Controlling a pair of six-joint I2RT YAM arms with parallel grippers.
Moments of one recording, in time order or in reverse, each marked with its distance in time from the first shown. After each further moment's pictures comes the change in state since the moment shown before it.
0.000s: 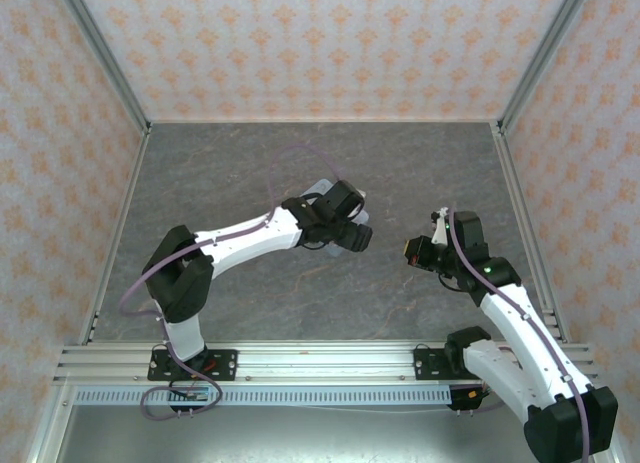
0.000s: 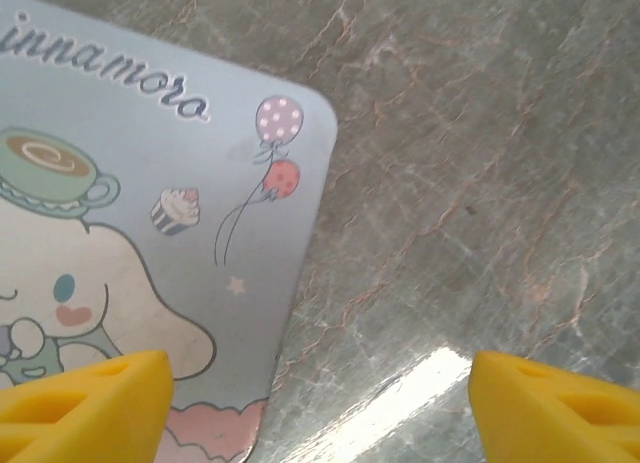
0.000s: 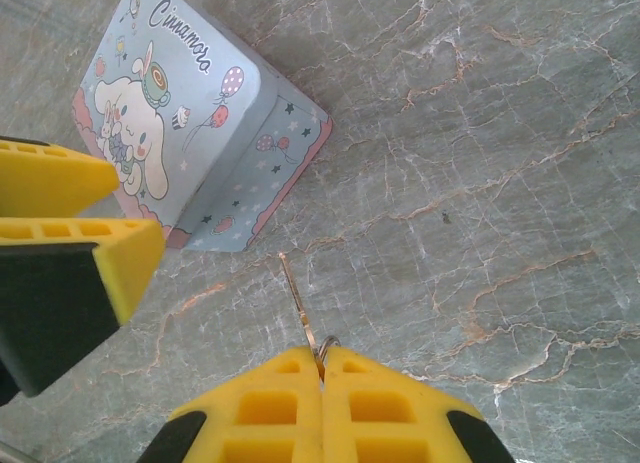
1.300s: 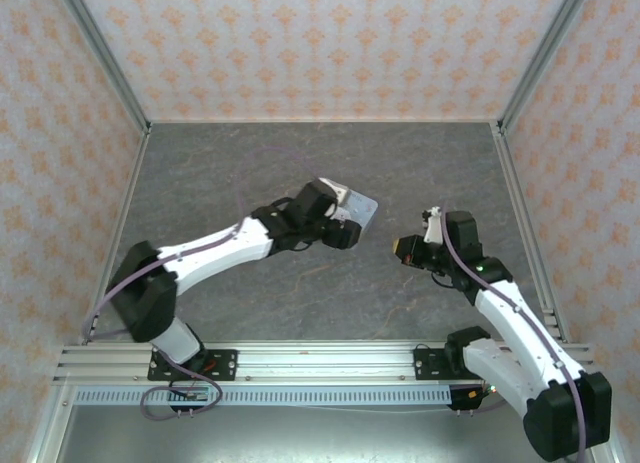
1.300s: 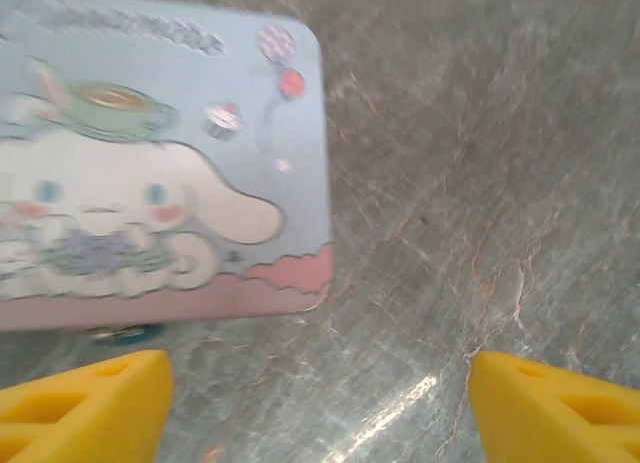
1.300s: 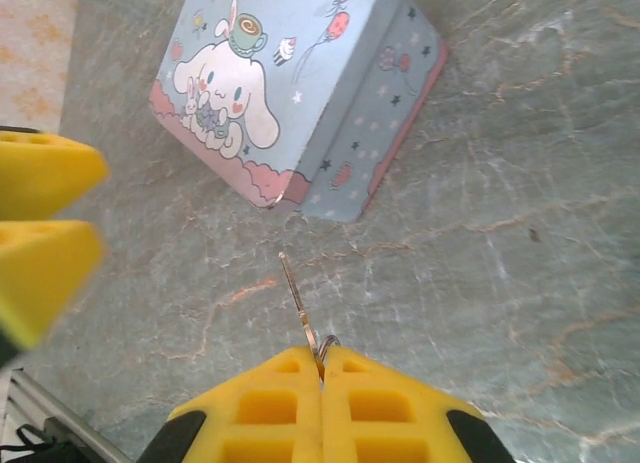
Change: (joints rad) left arm 0.061 -0.241 -0.233 0.208 0.062 -0.005; right arm 0.000 0.067 -0.071 0.200 -0.147 0.008
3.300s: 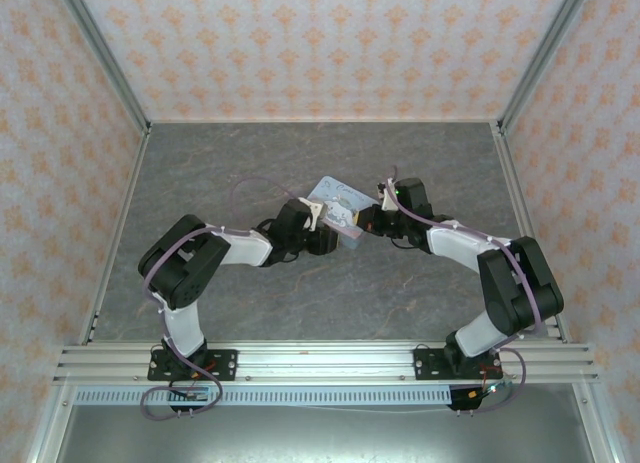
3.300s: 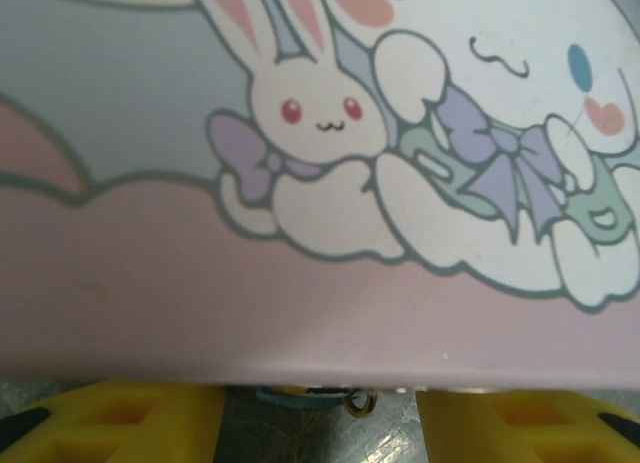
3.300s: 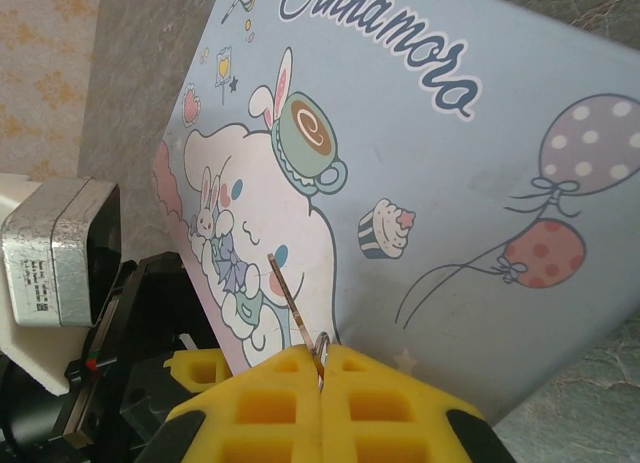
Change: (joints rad) left arm 0.168 0.285 -0.310 0.623 0.189 -0.022; right arm 0.108 0.686 0.212 0.480 -0.073 0.045
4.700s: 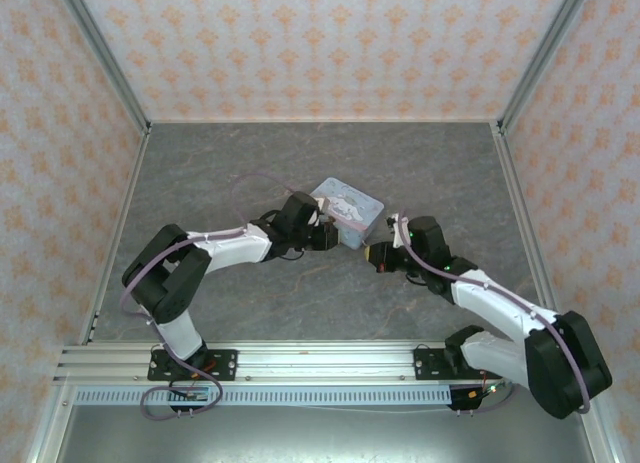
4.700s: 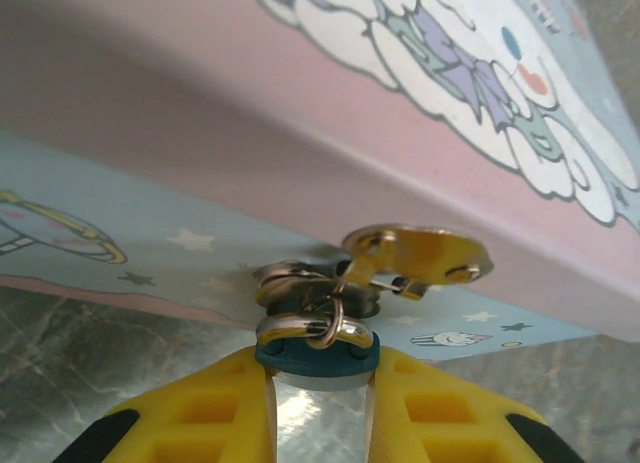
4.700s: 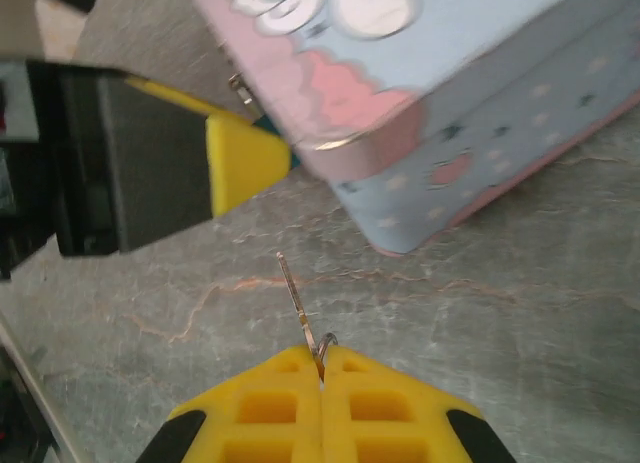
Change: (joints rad) left arm -0.046 -0.131 0.106 -0.291 0.028 -0.233; right arm 0.121 -0.479 -0.326 -0.076 0.122 -0.133
